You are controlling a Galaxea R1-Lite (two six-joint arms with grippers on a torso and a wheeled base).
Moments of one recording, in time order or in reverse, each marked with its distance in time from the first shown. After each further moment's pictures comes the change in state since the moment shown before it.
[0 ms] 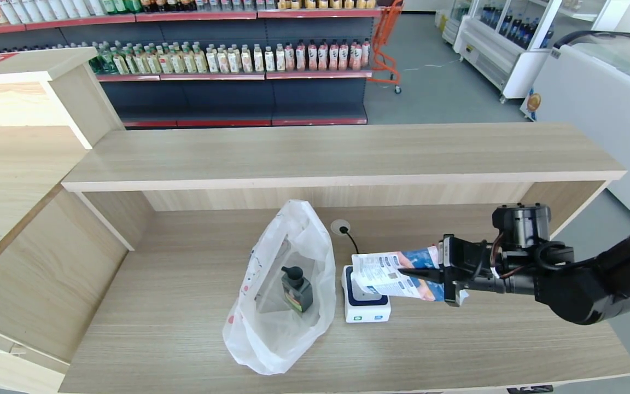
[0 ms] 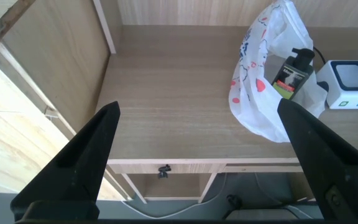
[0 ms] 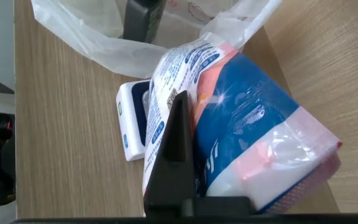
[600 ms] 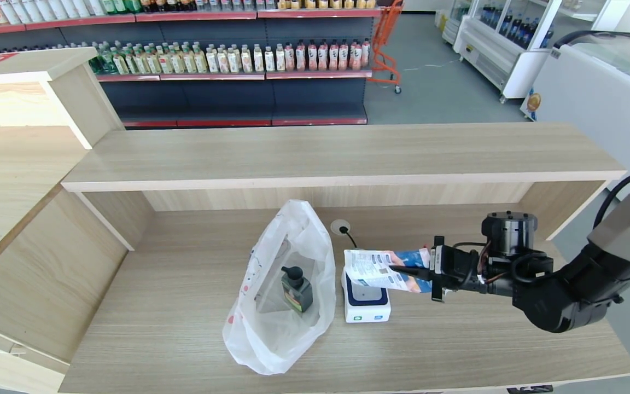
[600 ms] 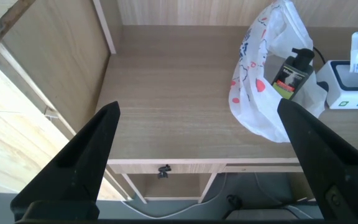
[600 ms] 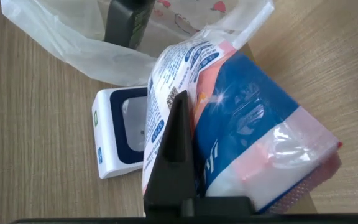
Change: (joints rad) left arm 0.000 0.000 0.000 0.000 0.000 0.000; right arm 0.000 0.136 -0.001 -0.257 0.044 -0.001
